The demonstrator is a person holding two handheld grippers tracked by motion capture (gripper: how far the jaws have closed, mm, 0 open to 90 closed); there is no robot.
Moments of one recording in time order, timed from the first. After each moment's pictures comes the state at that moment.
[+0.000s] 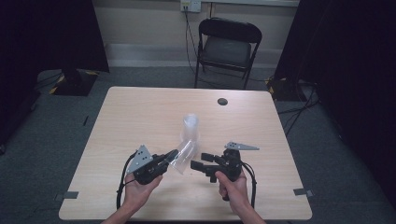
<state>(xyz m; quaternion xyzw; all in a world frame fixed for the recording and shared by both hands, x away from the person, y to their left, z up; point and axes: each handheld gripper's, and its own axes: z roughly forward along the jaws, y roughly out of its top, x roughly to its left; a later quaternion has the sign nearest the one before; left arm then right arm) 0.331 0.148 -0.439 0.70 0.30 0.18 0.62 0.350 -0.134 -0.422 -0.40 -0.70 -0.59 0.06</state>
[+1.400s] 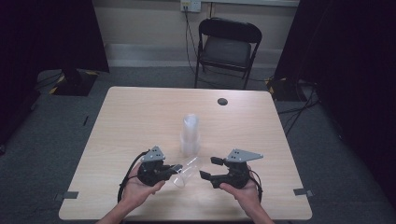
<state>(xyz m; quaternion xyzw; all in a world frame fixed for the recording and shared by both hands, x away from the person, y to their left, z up) 0.335 0.134 -0.435 0.81 0.34 0.04 0.48 0.331 -0.151 -0.426 -0.31 -0.79 -0.52 -0.07</state>
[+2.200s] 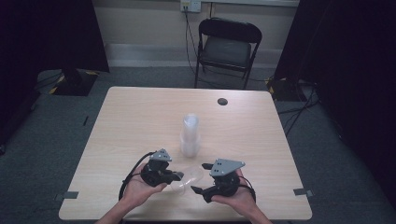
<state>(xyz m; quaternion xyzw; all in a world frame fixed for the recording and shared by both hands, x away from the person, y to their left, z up) 0.341 0.124 -0.439 0.85 0.32 -0.02 0.42 0.317 -0.123 -0.431 -0.19 -0.86 -0.46 -0.11</state>
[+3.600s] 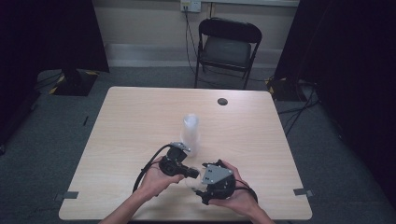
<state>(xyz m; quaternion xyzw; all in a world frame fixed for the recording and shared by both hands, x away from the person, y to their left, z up) 0.369 0.077 -0.430 0.85 0.33 -0.11 0.39 0.312 -0.110 -0.440 -0.13 -0.89 -0.38 -0.20</state>
